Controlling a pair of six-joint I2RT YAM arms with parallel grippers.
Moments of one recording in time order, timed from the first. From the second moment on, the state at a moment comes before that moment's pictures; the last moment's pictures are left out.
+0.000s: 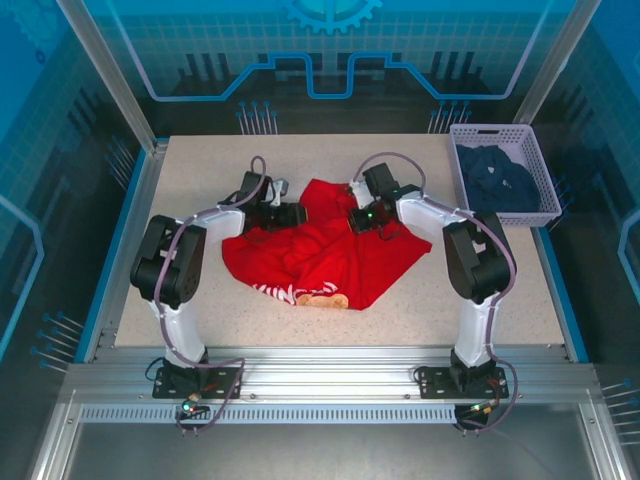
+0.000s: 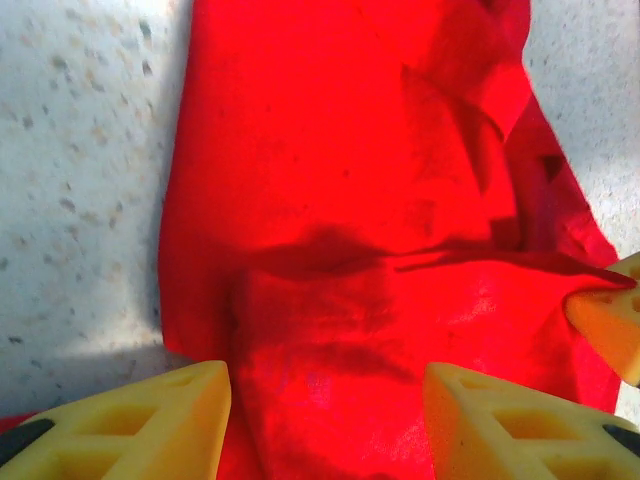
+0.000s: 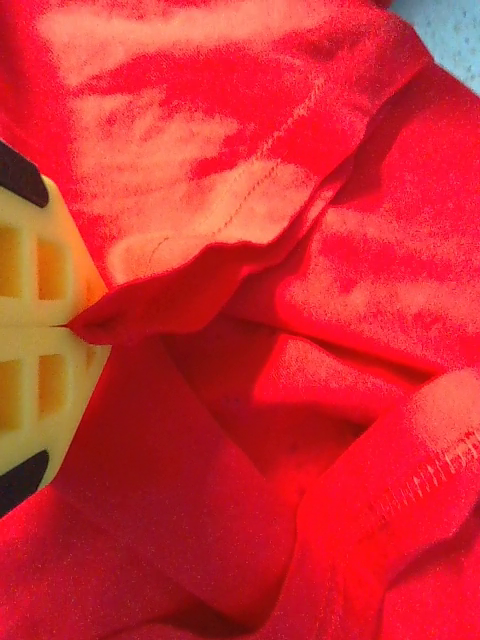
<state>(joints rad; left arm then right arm) -0.25 1.90 1.13 -0.12 0.46 -0.48 0.41 1.95 1.34 -0.46 -0.27 0.06</state>
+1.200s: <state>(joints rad) -0.31 1.99 1.28 -0.23 0.53 -0.32 0.41 1.68 1.03 -0.41 -0.34 0.09</state>
